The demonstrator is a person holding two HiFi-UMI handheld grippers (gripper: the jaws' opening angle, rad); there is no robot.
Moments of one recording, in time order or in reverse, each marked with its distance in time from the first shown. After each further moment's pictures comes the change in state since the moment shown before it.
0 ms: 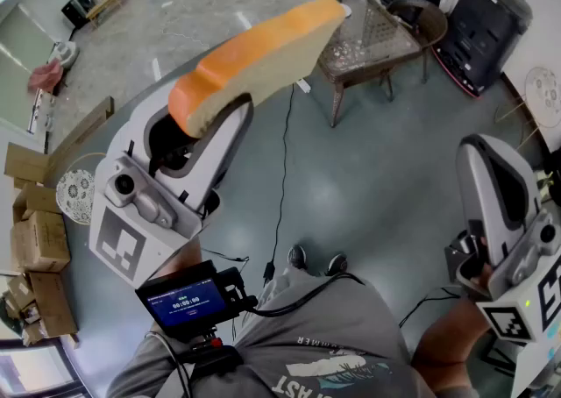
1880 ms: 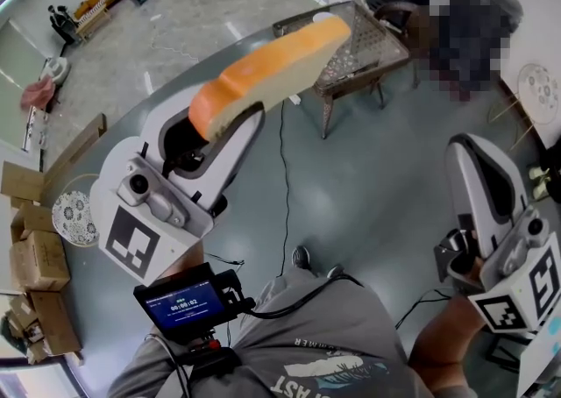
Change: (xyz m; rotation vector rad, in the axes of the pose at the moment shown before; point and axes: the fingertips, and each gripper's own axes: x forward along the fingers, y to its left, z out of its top) left arm 0.044 0.016 -0.041 -0.013 0.015 -0.062; right arm 0.012 -0.050 -0.022 0.111 -0.020 -0.084
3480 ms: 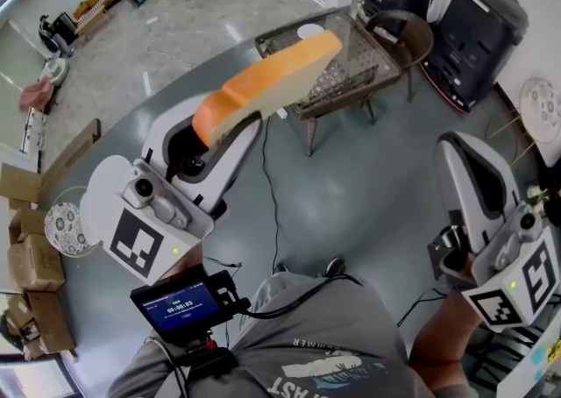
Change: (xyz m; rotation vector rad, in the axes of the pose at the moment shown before) left arm 0.155 0.018 -0.084 -0.015 0.053 0.030; right arm 0.027 -0.178 -0.005 0.018 0.024 0.039
